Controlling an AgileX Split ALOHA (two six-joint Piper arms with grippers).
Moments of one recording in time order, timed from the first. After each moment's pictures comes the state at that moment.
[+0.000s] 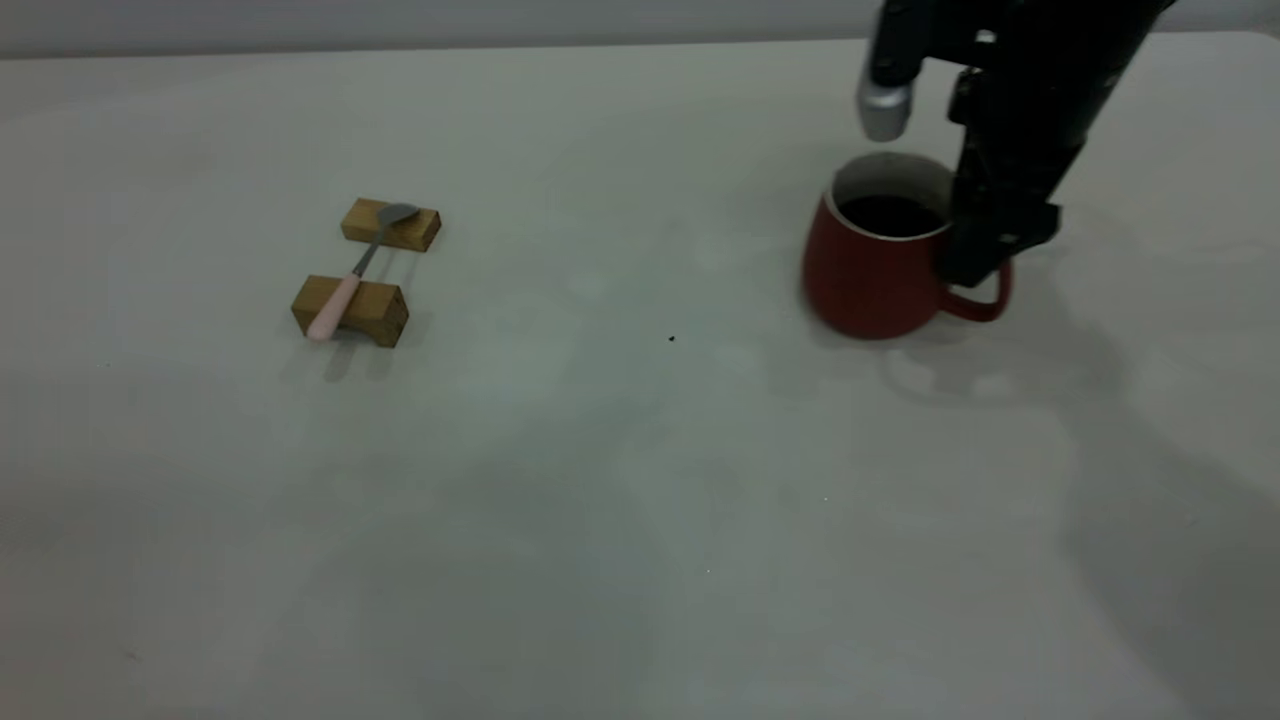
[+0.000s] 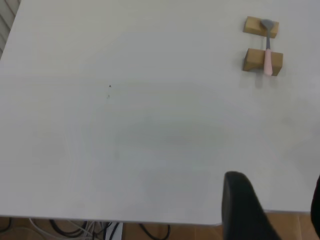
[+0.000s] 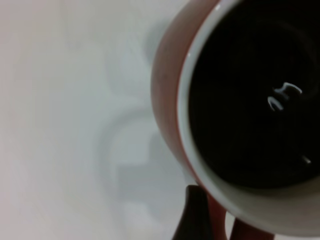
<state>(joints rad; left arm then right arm) 0.01 -0.02 -0.49 0.06 1.13 -0.04 0.25 2.30 -1.39 0.21 0.51 -1.25</state>
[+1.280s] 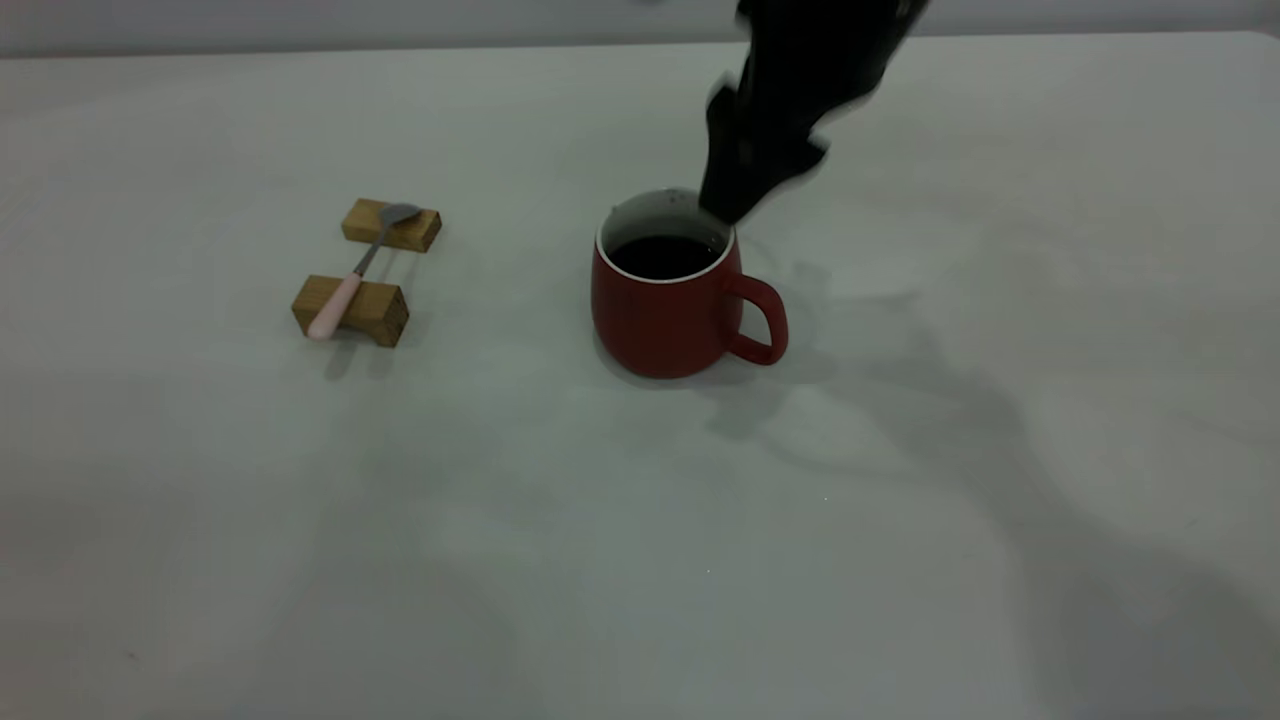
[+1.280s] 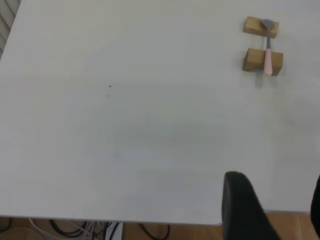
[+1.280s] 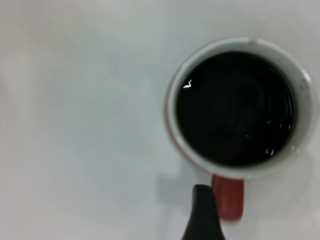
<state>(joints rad) 0.01 -0.02 -0.49 0.06 1.13 -0.04 0.45 2.11 -1.39 0.46 0.60 -0.97</state>
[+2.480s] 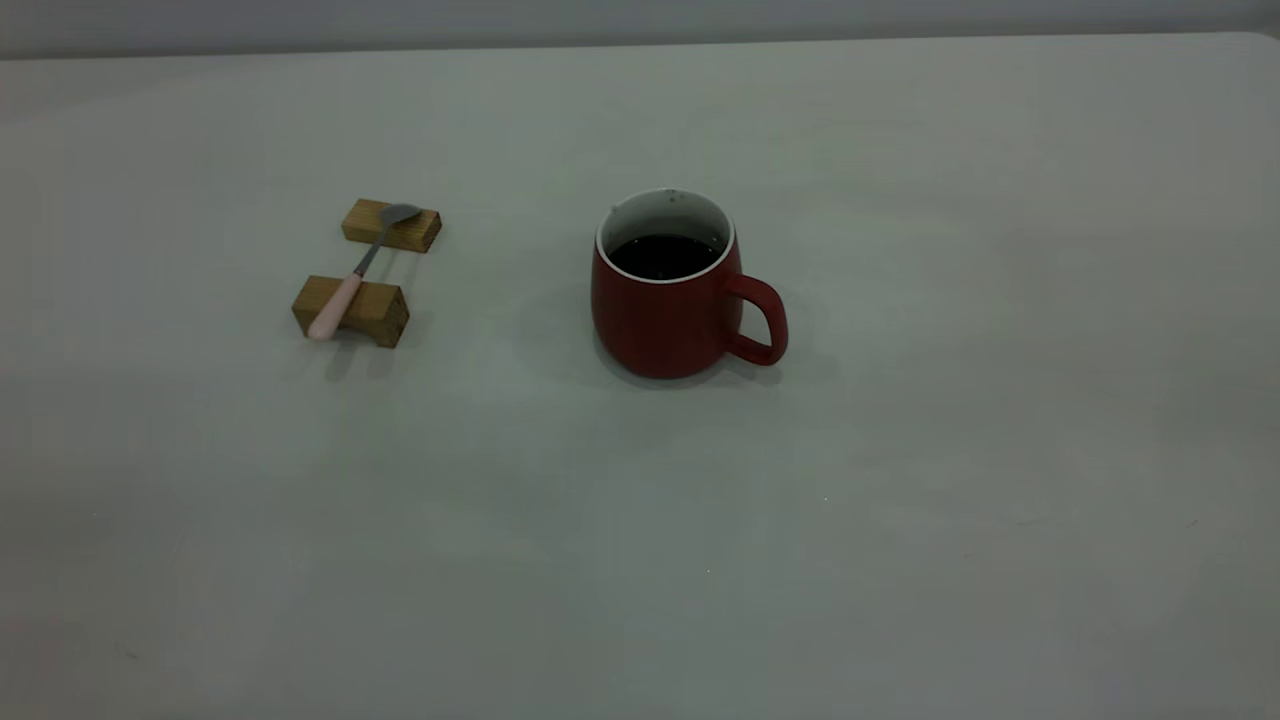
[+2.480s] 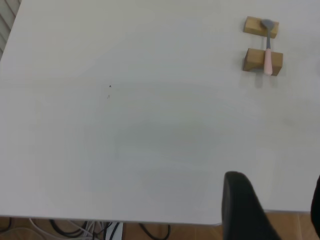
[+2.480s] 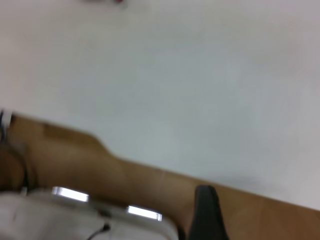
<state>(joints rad) 0.01 -0.02 -0.49 0.06 1.13 -0.03 0.25 0.45 -0.62 0.06 1.19 0.00</state>
